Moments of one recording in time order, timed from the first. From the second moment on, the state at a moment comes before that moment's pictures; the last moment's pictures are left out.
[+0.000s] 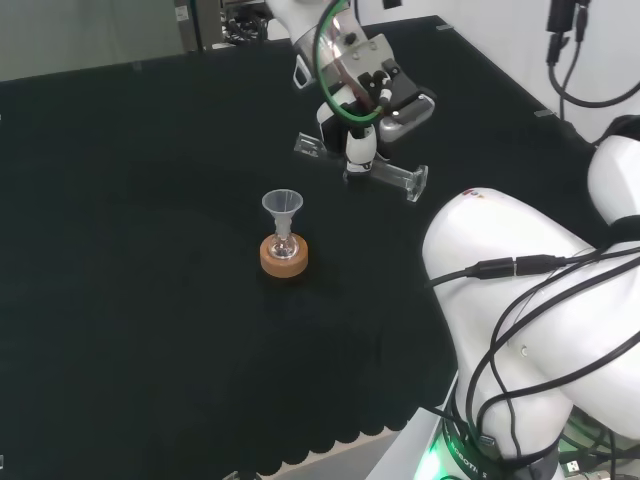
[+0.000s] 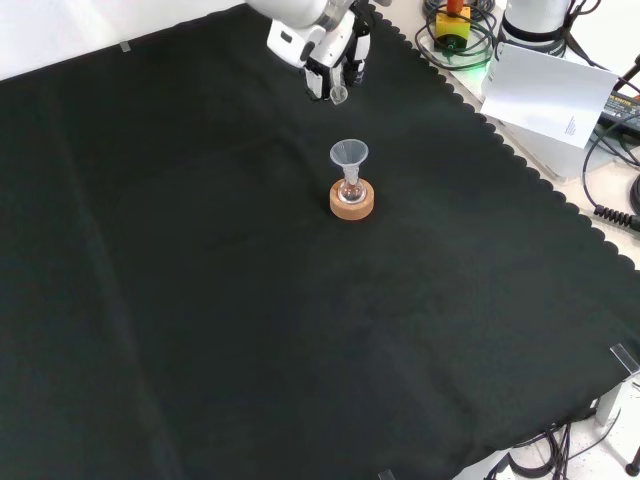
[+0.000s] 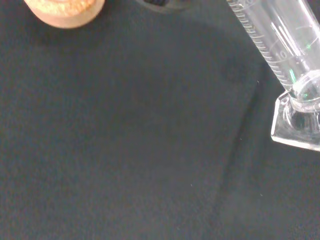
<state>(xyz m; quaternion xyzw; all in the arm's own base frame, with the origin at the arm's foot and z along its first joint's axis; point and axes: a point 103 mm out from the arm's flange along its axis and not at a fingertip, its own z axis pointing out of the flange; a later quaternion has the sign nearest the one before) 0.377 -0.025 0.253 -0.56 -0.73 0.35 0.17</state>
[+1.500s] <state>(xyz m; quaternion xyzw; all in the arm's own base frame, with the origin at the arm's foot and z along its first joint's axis) 0.467 -0.050 0.198 -0.59 -0.79 0.00 0.18</state>
